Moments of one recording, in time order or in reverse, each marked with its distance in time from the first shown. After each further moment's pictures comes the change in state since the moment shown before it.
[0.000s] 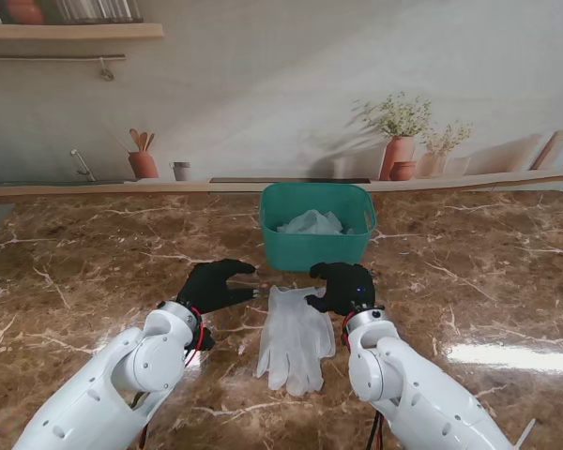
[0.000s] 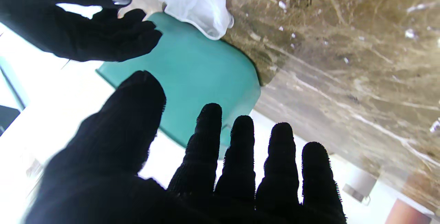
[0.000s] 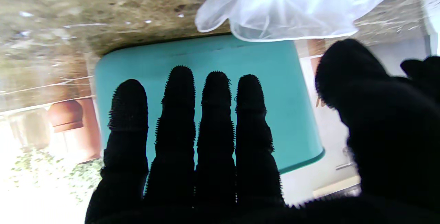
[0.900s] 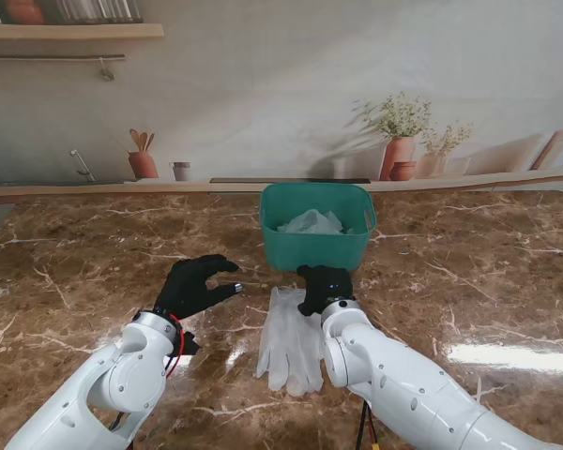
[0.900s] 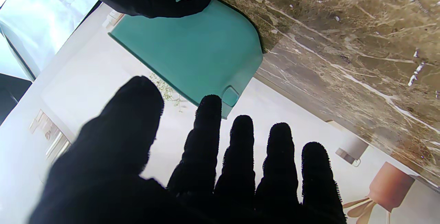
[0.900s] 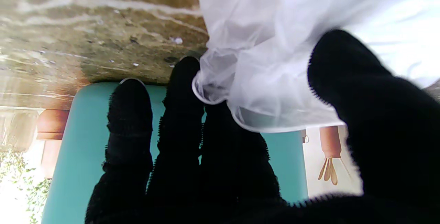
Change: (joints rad) left arm 0.137 0.009 -0.118 -0.112 0.028 -0.062 0.077; right arm 0.208 -0.024 -0.277 0.121 -0.019 0.241 0.170; left_hand 0.001 0.050 -0.053 0.006 0.067 -0.016 0.051 0.015 0.004 -0.006 0.000 -0.004 0.001 -0.014 0.000 -0.012 0.000 0.000 0.000 0.000; right_hand 0.016 -0.112 0.120 0.002 -0.181 0.061 -0.119 -0.135 -0.008 -0.064 0.383 0.295 0.093 -0.065 0.550 0.275 0.124 -0.049 0.238 0.027
